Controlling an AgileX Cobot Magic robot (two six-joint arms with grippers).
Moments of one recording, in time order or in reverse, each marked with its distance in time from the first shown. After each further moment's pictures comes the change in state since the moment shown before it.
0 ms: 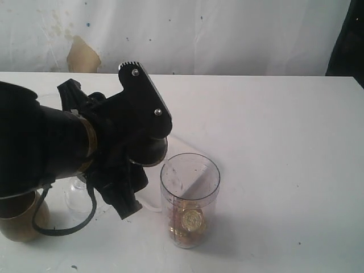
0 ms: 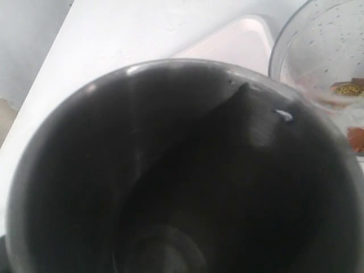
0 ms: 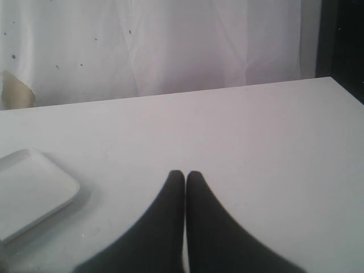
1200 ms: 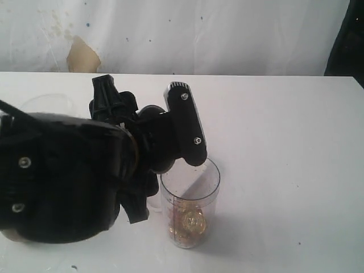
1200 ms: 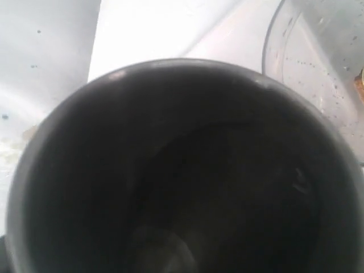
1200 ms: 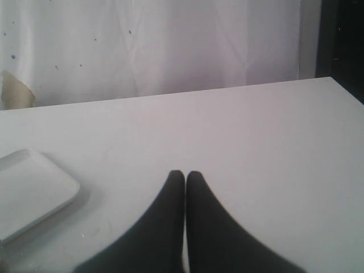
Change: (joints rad) left arm -0.136 0.145 -0.100 0.176 0.245 0.025; right arm 0.000 0.000 0.000 0.000 0.000 0.000
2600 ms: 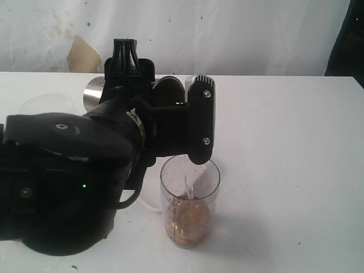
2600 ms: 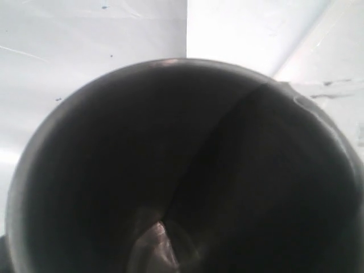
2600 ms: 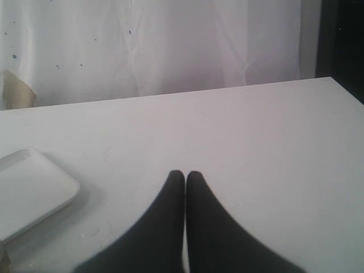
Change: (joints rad) left arm -0.023 0.008 -0.002 0.300 0.038 0.088; right arm 0.000 0.000 0.000 0.000 0.000 0.000
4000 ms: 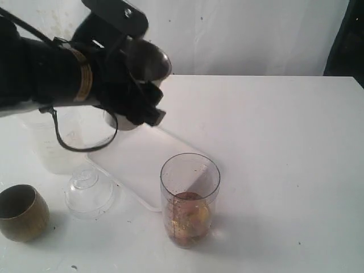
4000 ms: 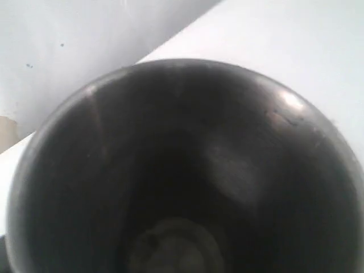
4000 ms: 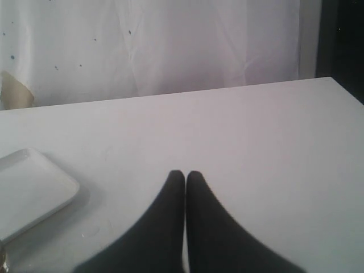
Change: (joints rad) left arm 0.402 -0.120 0.000 -0.402 -0.614 -0.434; right arm 0.000 0.000 0.000 0.000 0.000 0.000
